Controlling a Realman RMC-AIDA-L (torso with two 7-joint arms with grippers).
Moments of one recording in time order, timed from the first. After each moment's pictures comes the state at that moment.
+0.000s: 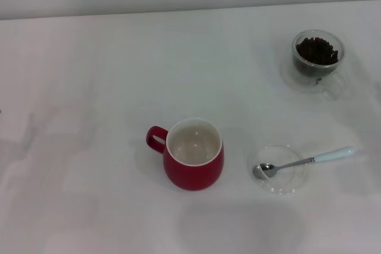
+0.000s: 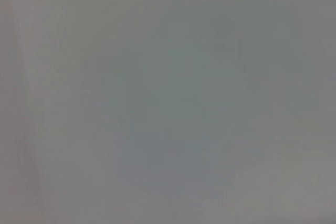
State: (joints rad) left arm -0.28 -2.08 -0.86 -0.02 -0.64 -1.45 2.83; right arm 0.18 1.99 -0.35 -0.12 1.90 1.36 -2.43
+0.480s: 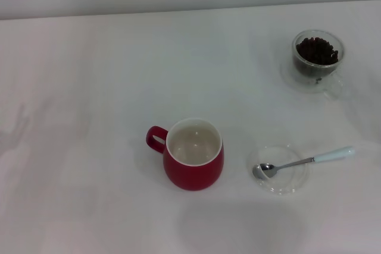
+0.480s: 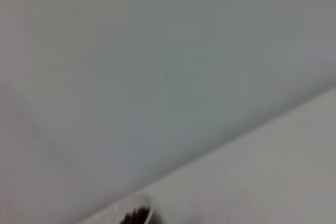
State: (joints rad) left arm -0.32 -2.08 -0.86 -0.01 -0.72 -1.44 2.83; right arm 0.13 1.94 -0.35 -0.34 1.53 1.31 -1.71
